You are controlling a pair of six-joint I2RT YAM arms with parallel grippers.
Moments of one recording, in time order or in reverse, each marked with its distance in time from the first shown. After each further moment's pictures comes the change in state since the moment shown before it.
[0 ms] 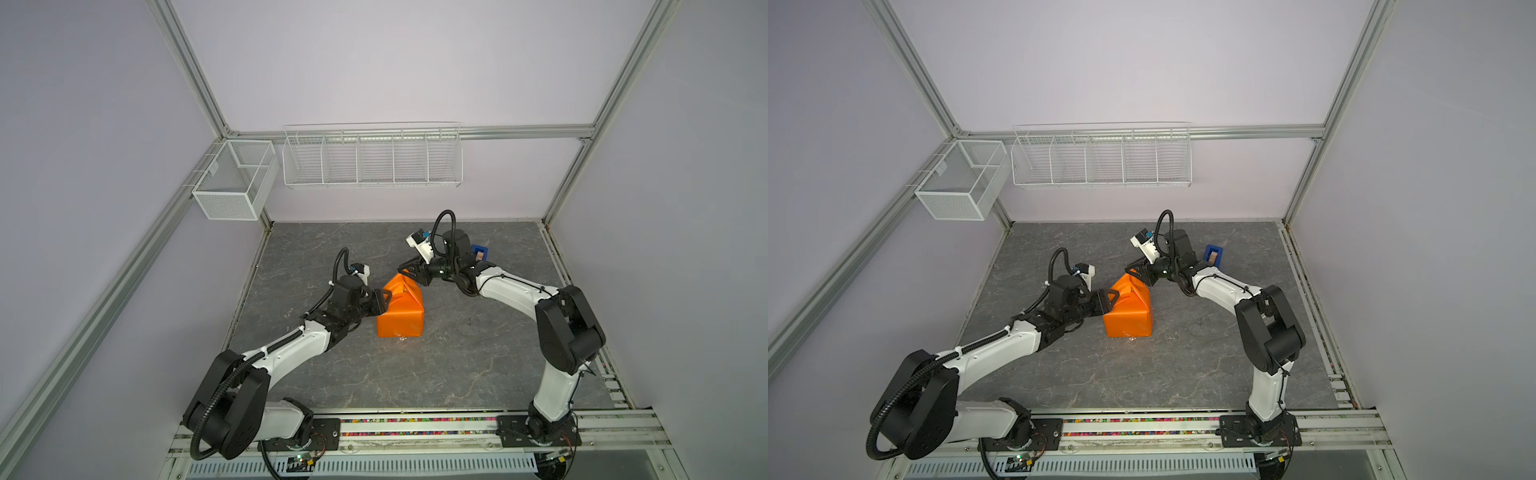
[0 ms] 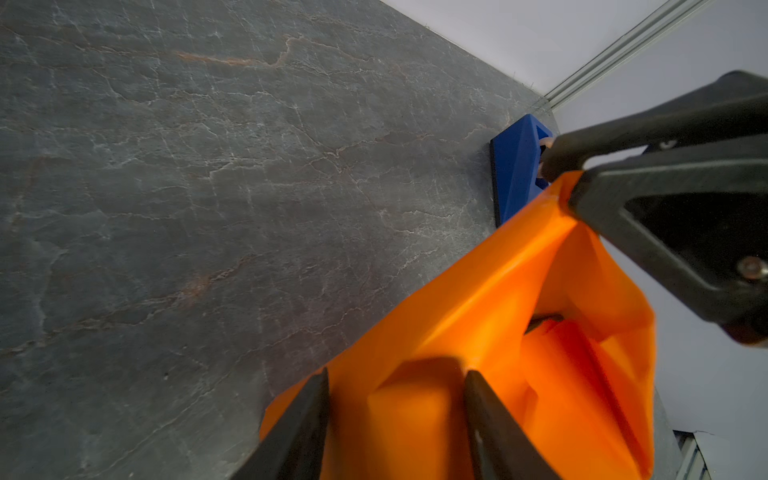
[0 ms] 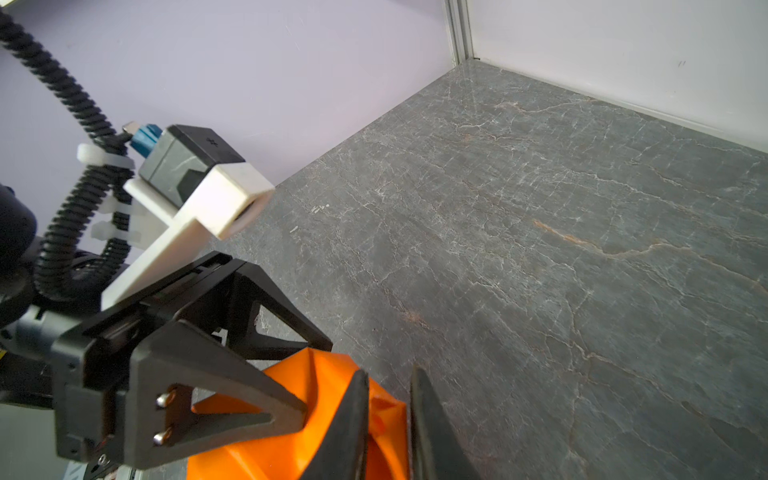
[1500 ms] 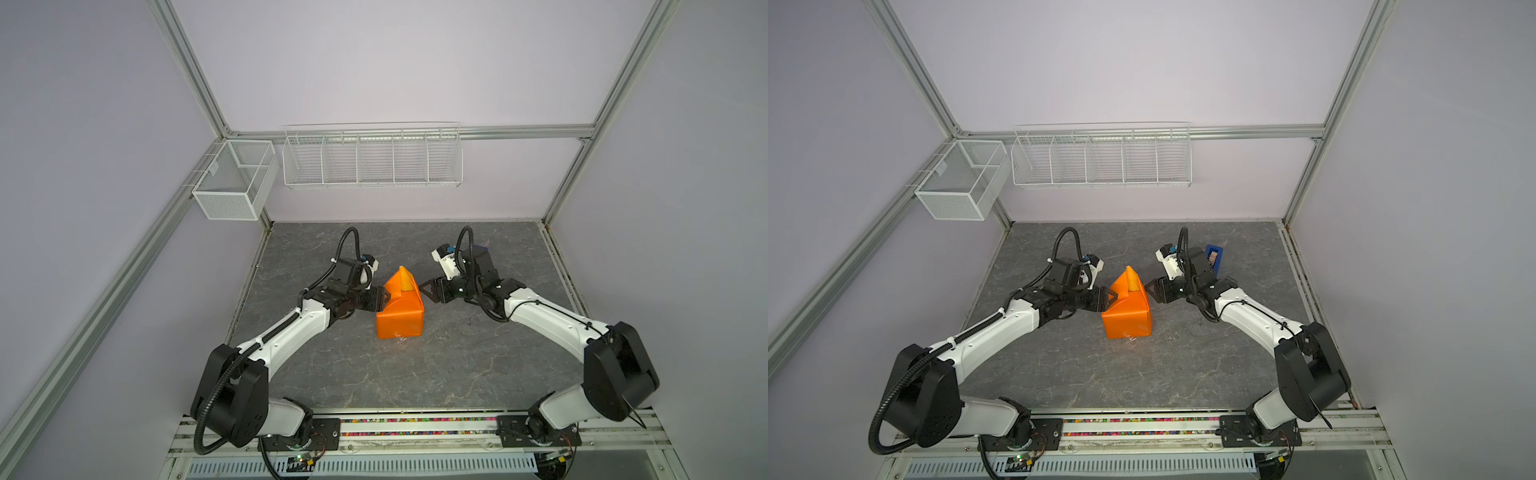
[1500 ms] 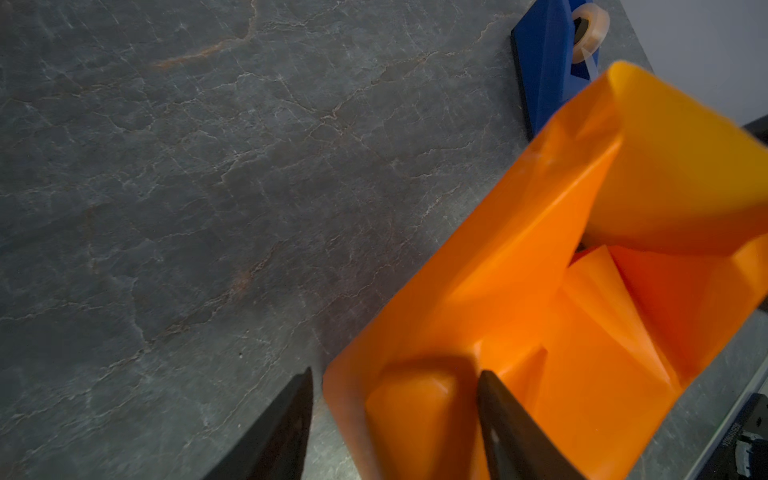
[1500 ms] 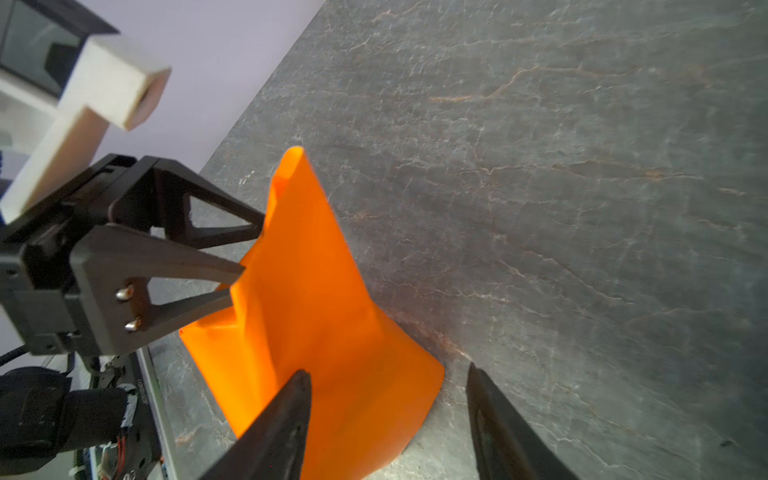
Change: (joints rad) left arm 0.052 0.069 0.277 -0.438 0.093 0.359; right arm 0.024 -0.323 -0.261 -0.235 0.314 0.188
